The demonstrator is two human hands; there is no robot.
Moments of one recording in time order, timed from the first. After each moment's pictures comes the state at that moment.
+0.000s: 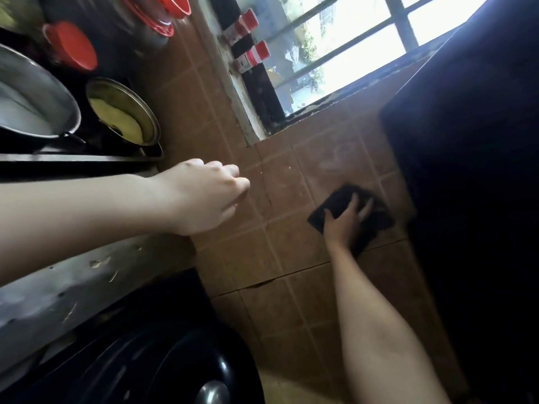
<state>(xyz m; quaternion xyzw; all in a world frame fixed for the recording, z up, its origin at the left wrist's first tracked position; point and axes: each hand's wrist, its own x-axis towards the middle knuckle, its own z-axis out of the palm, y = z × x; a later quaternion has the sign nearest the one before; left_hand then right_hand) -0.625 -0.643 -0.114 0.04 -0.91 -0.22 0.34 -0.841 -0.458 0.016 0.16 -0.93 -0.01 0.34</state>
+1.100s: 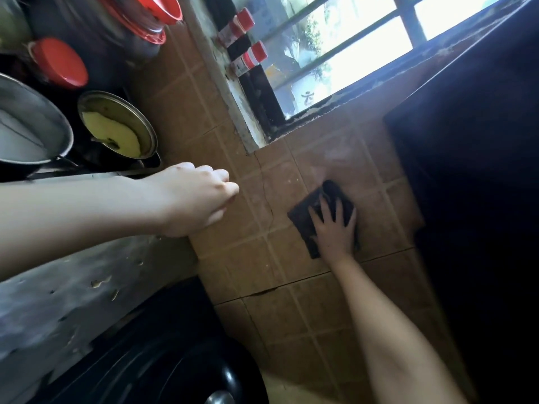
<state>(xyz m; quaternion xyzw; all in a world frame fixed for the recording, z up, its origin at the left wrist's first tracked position) -0.648 -0.677 -0.115 0.02 -0.93 -0.18 0.32 -0.886 -0.448 0.010 0.31 -0.77 -0.52 0.22</state>
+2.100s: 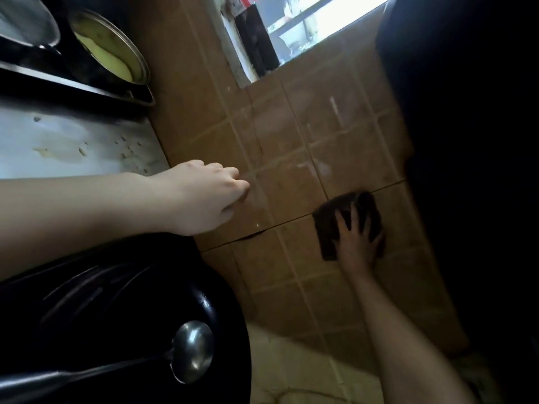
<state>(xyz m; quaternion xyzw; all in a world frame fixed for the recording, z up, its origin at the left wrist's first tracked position) -0.628 -0.509 -0.132 0.03 -0.92 -0.23 0.31 -0.875 -0.262 0.001 0.22 -0.84 -0.43 0.25</state>
